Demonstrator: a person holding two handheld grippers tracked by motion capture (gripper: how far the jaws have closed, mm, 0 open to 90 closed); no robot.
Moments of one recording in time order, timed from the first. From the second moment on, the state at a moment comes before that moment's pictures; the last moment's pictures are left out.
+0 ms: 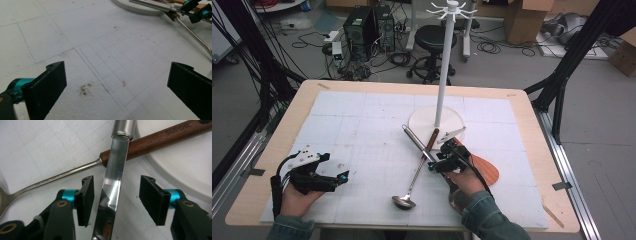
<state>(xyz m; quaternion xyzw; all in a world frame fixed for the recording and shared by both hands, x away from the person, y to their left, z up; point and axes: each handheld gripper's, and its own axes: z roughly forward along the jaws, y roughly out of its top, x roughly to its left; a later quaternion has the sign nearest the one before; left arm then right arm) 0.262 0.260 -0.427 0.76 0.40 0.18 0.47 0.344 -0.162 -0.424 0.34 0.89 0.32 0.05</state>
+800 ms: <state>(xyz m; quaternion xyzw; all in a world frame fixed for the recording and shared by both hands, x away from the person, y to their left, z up) 0.261 0.259 -0.427 0.77 0.40 0.18 0.47 0.340 -0.153 -0.429 0.35 0.89 0.31 0.05</state>
